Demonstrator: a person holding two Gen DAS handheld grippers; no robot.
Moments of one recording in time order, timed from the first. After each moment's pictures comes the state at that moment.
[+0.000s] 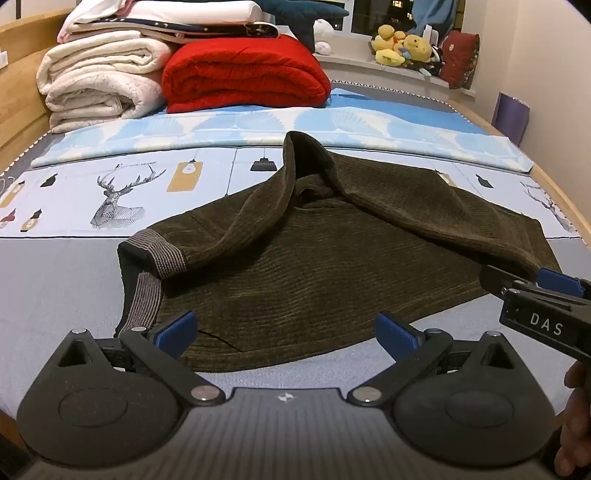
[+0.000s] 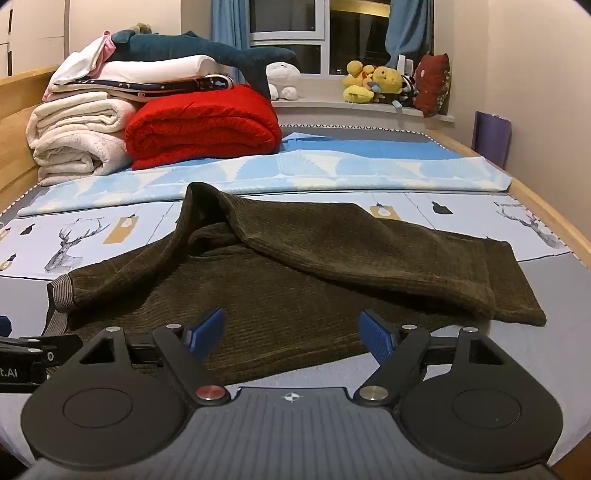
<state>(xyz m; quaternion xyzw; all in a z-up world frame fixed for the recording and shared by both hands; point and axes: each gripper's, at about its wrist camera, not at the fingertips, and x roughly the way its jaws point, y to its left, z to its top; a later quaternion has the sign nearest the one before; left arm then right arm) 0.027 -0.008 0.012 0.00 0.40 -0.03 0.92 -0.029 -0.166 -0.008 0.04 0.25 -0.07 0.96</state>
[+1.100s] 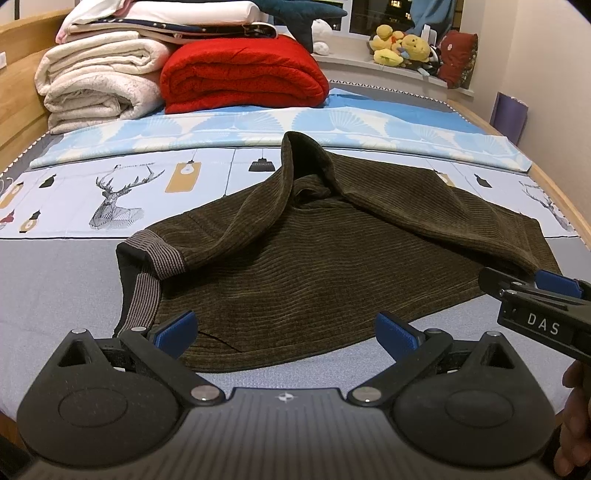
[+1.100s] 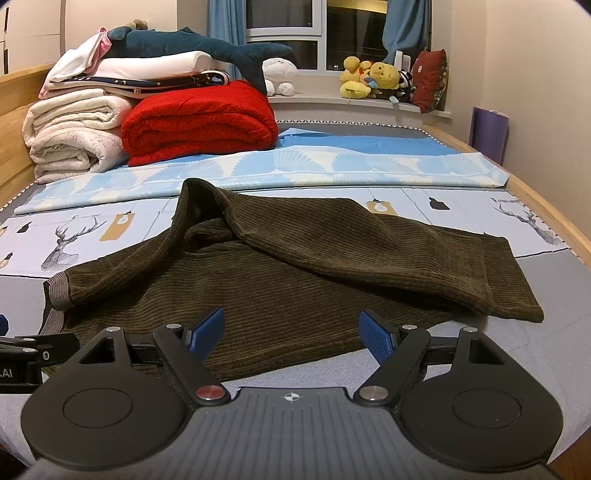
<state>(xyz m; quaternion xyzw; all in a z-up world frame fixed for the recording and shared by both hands) 0.027 -0.009 0.014 0.01 0.40 -0.03 0.92 -0.029 -0.166 -0.010 0.04 0.26 -0.07 0.96</state>
